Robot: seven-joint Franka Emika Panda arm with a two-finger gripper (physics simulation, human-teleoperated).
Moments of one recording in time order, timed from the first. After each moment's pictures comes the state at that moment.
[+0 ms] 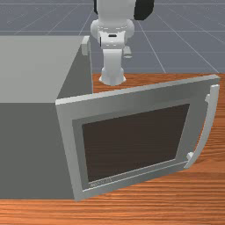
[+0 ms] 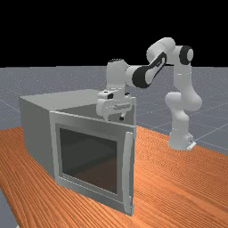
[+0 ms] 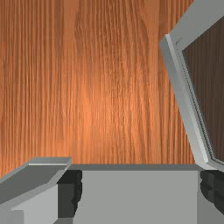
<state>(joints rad) 0.00 0.18 0.00 -1.87 0.00 2.07 -0.80</state>
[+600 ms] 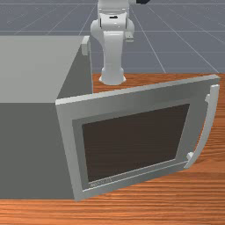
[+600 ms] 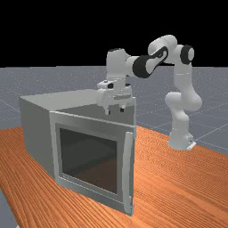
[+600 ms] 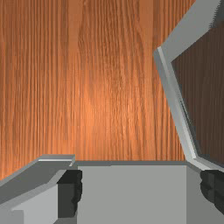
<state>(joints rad) 0.00 0.15 0.01 -1.79 0.01 1.97 -0.80</state>
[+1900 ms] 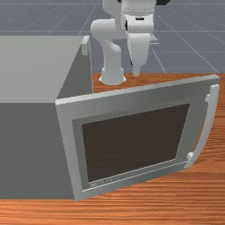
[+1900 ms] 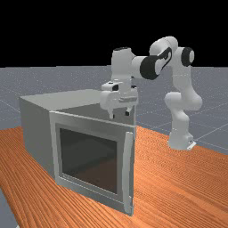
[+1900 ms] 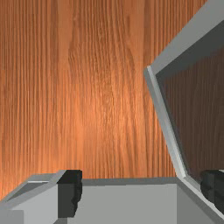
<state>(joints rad) 0.06 0.24 0.05 -1.66 -0.01 1.95 -0.67</state>
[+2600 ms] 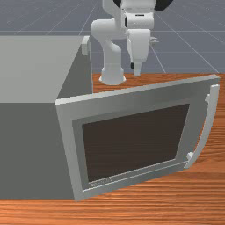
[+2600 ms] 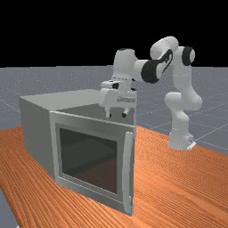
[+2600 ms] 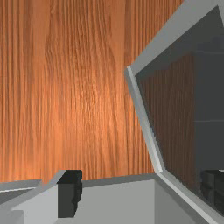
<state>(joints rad) 0.07 0.22 0.04 -1.74 -0.03 2.14 -0.66</state>
